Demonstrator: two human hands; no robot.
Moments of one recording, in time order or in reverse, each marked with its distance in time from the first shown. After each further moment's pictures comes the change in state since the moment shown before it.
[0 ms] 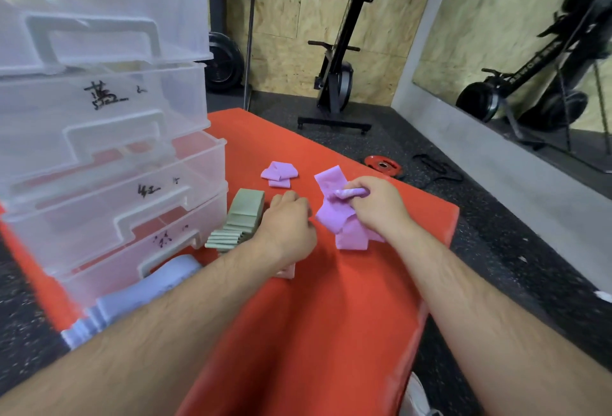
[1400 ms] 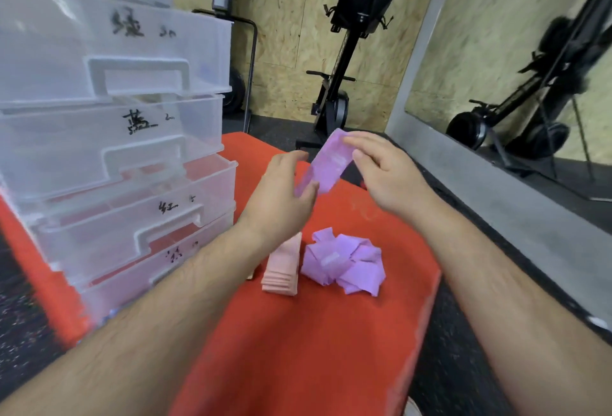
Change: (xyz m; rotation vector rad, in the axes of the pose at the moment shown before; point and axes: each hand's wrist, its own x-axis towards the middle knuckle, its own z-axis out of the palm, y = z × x) left_hand -0.003 0.007 -0.077 -0.422 0.370 0.170; right_hand -0.021 -0.095 -0.063 -0.005 0.094 -0.495
